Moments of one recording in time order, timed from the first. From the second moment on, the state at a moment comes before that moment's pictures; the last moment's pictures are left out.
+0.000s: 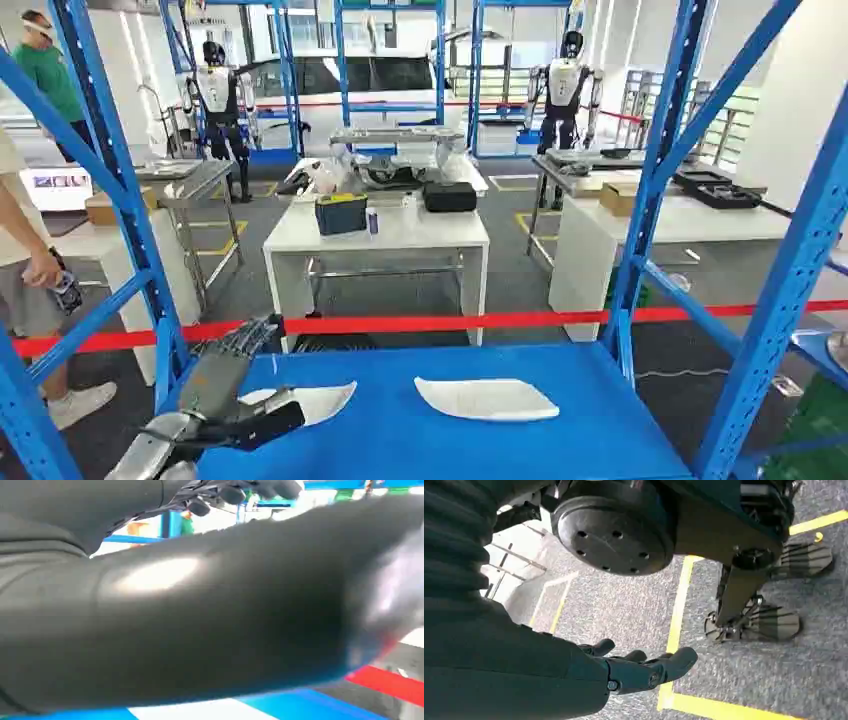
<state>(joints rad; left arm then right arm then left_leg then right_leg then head) -0.96 0.10 -0.60 -0.52 -0.80 0.28 -0.32 -0.04 0.03 -0.17 -0.17 0.15 0.35 0.25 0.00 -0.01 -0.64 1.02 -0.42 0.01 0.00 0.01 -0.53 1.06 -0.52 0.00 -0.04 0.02</state>
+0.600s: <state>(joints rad) -0.92 0.15 -0.60 -0.52 -0.79 0.29 -0.34 -0.03 0.03 -0.16 -0.17 0.18 0.35 0.26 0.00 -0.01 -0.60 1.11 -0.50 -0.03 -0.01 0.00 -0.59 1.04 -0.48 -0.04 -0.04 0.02</state>
